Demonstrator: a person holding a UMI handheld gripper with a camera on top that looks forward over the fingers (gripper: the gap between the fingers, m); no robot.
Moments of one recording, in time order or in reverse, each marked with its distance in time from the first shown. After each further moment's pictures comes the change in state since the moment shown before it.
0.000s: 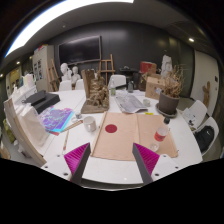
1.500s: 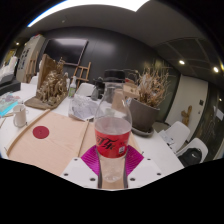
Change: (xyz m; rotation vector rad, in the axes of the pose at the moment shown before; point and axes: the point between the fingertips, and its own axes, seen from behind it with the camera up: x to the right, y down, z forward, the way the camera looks) arm 0.268 0.005 0.263 0.217 0.335 -0.180
